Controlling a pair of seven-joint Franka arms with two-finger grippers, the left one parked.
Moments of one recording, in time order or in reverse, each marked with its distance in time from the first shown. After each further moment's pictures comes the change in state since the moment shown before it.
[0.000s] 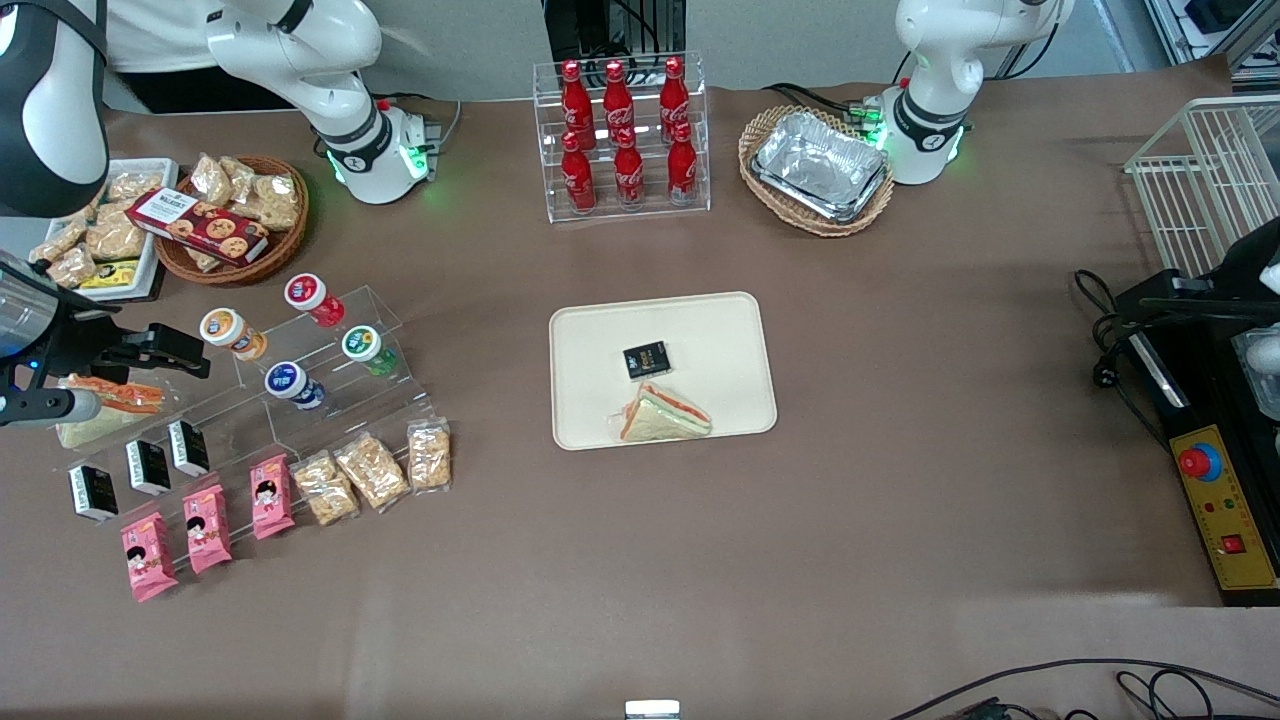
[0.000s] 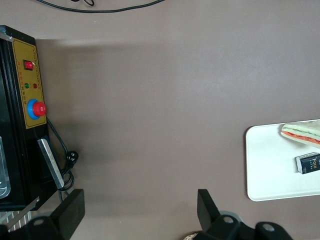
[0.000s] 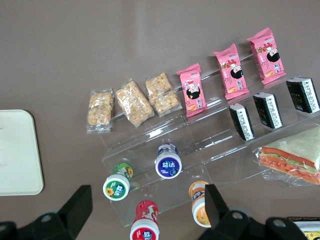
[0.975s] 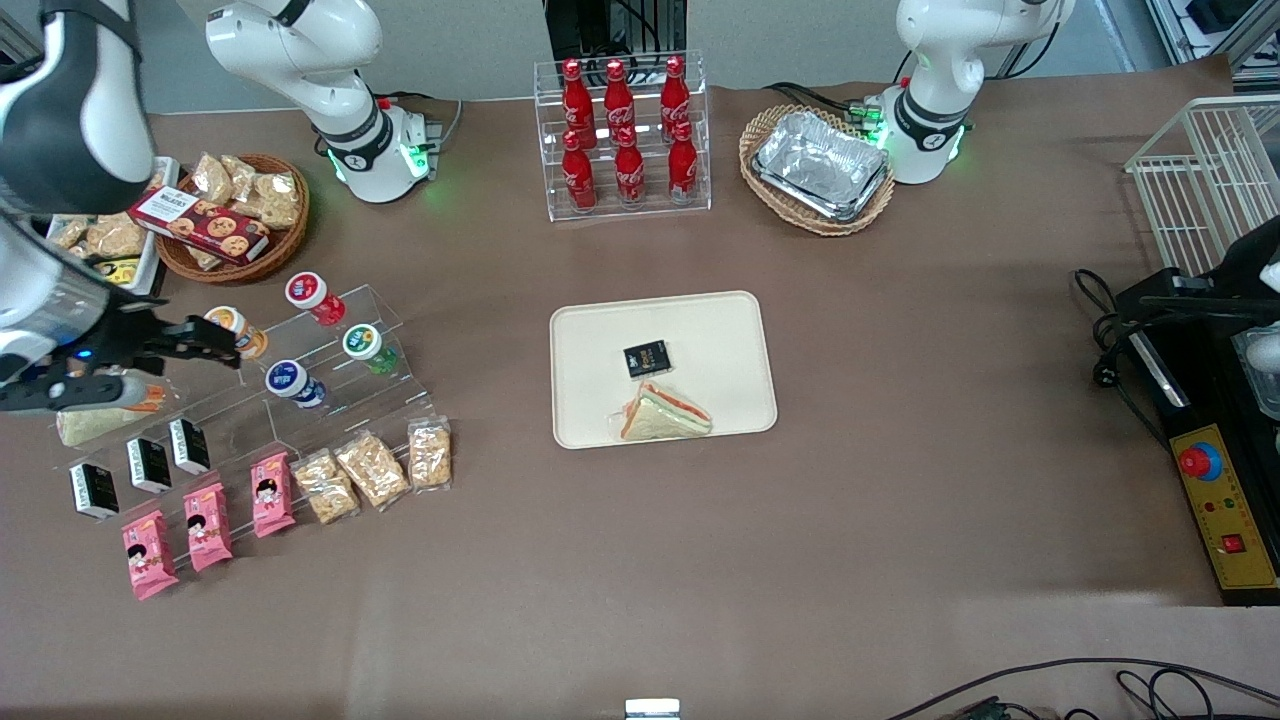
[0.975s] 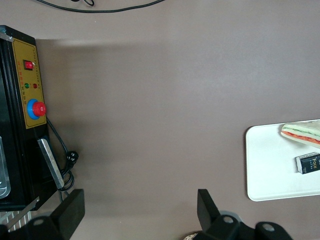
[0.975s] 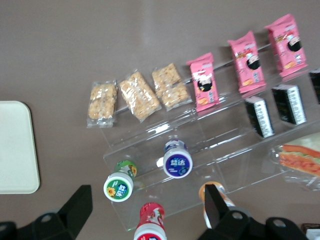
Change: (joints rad) arm 0.021 -0.097 0.003 -0.226 0.003 0.138 0.003
